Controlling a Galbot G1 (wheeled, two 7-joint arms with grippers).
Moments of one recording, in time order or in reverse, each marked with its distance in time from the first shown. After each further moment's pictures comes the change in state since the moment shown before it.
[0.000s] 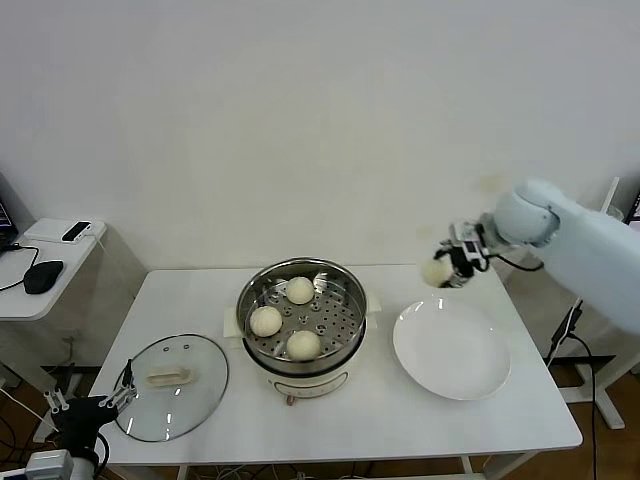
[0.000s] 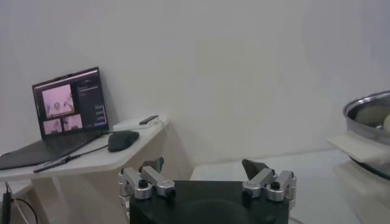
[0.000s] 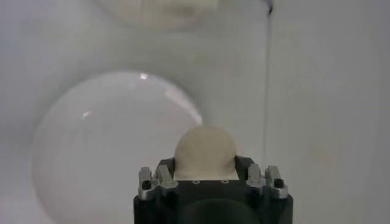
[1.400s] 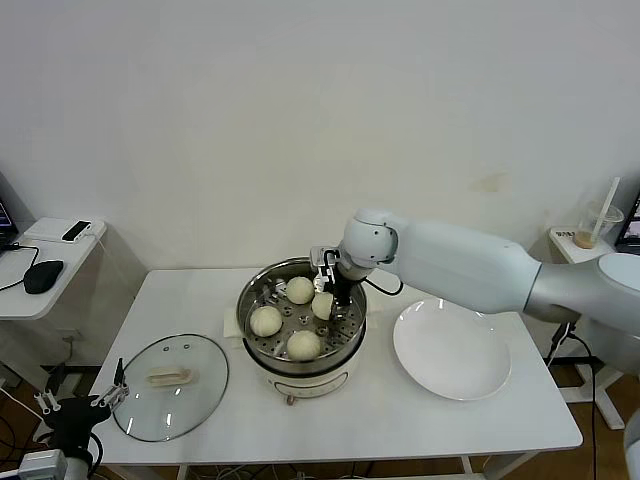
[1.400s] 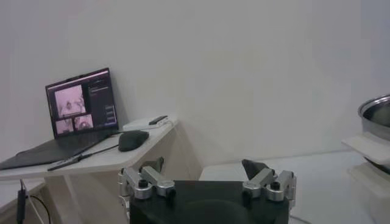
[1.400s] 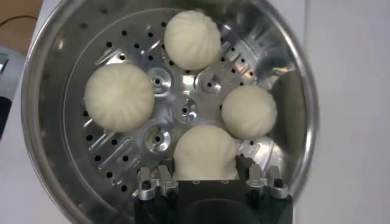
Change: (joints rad) left arm -0.009 -0.025 -0.023 0.001 0.012 0.001 0.000; right arm -0.007 0.439 -0.238 -0.147 0.223 -0.234 0.160
